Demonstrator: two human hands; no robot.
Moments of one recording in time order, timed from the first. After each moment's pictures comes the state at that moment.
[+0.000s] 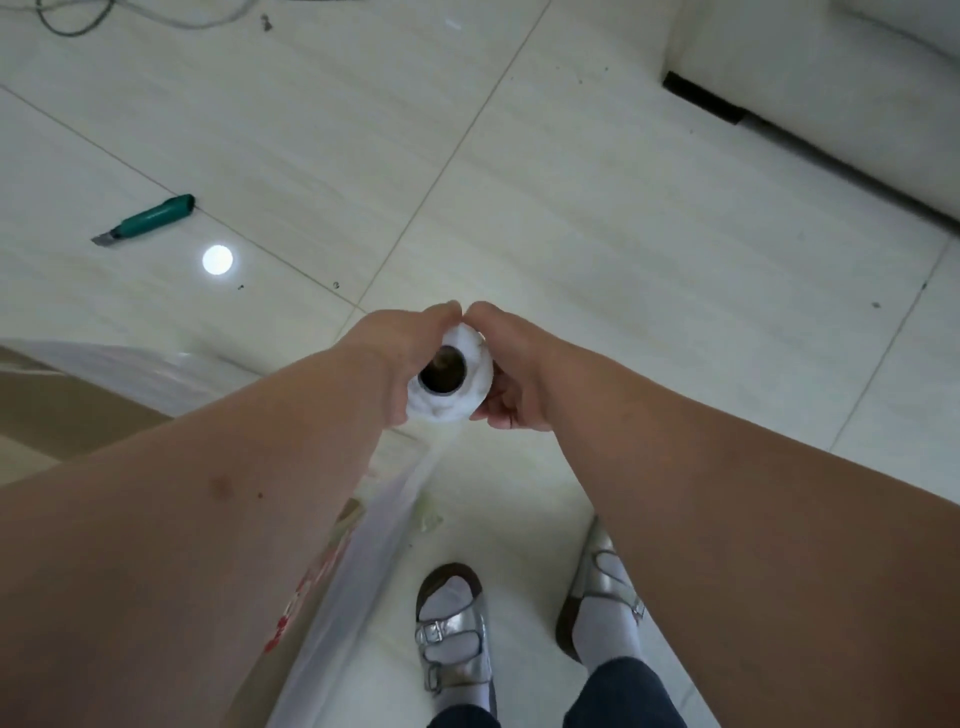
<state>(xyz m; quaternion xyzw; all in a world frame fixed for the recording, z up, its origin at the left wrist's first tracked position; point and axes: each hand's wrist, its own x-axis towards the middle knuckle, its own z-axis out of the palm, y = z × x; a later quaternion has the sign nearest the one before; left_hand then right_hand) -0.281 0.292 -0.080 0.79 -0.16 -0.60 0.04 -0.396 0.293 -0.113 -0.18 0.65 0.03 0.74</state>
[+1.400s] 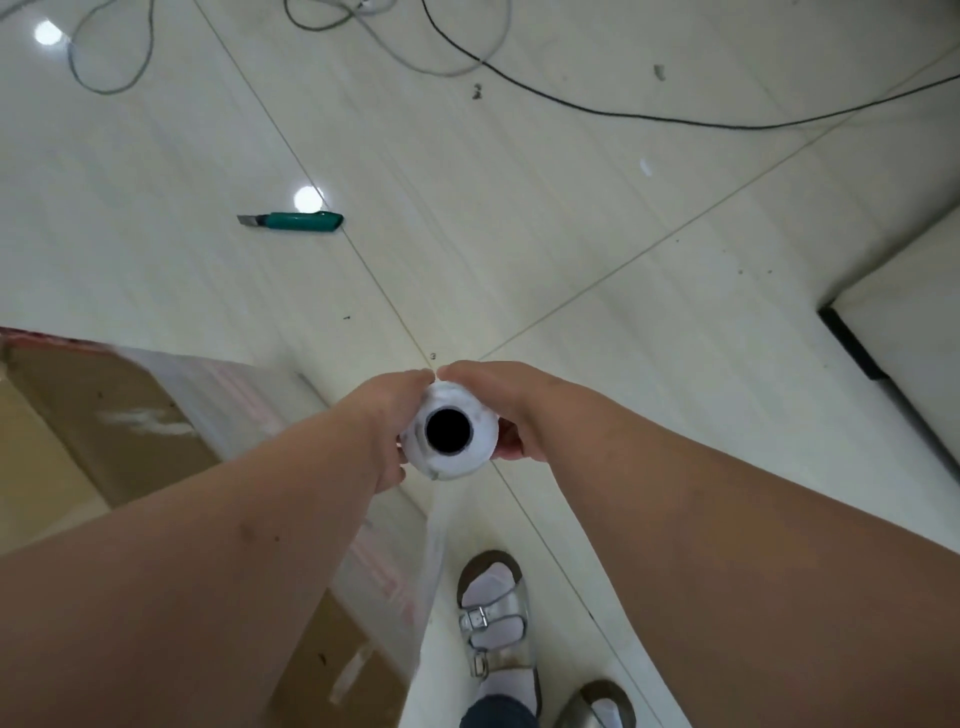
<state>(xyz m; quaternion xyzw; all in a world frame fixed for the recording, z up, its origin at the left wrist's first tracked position) -0.149 0.207 -0.091 0.78 0.10 -0.59 0.17 -0.252 0.139 -0.102 -0.39 0.58 0.22 0.68</state>
